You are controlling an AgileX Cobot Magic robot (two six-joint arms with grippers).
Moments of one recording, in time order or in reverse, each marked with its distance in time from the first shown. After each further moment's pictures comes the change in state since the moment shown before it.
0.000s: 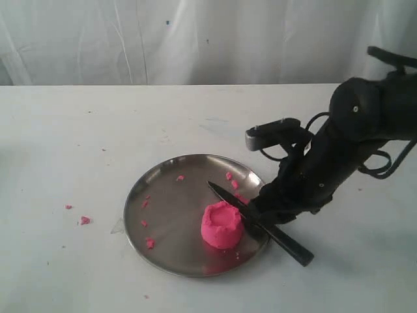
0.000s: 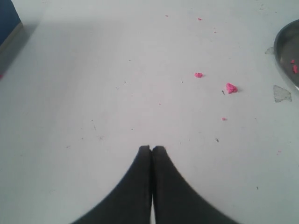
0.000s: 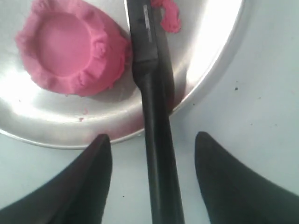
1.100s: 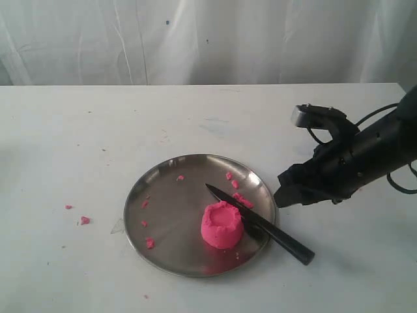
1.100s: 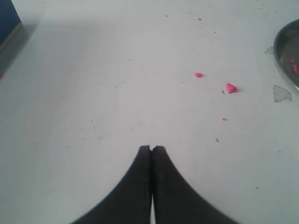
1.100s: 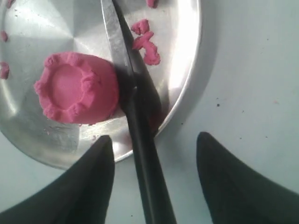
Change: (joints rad) left arm 0.000 0.000 0.000 0.000 0.000 0.000; right arm -0.268 0.008 0.075 0.510 0.026 -0.479
